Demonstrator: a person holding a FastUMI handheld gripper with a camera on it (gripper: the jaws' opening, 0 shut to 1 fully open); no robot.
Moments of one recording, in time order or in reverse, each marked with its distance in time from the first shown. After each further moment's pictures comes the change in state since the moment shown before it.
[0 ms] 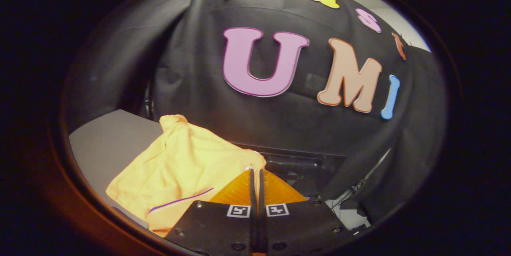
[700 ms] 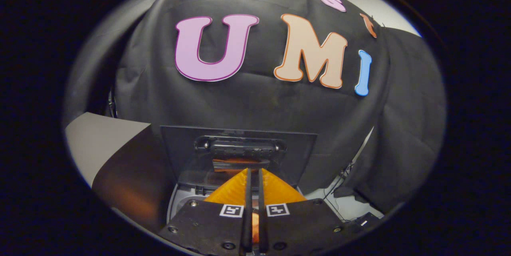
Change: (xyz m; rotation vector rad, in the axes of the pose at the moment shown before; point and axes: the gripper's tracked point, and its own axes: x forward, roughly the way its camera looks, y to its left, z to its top) arm 0.034 -0.074 -0.052 0.070 0.017 -0.127
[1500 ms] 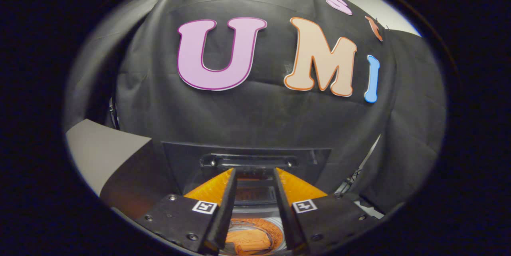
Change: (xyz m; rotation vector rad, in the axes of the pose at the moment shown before) arm 0.035 0.030 0.036 0.033 -0.054 0.056
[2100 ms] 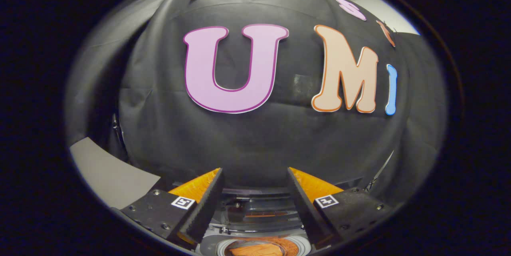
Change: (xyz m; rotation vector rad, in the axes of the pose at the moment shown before) arm 0.067 0.044 0.052 0.002 -0.072 0.049
